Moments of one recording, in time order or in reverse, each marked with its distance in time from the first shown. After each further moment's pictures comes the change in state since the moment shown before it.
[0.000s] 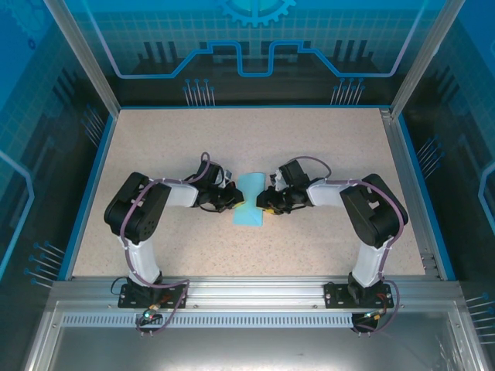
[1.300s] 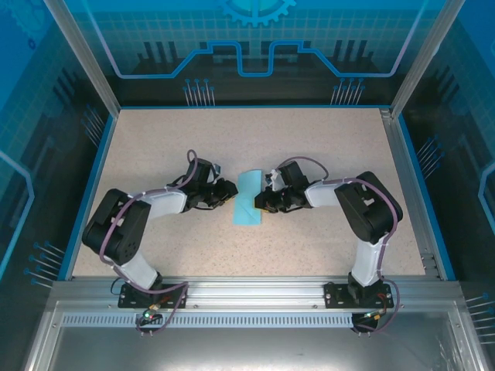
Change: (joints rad) left arm 0.014 -0.239 -0.091 -0.034 -0.154 -0.040; right arm 0.002 0.039 -0.014 0.118 -0.084 -0.061
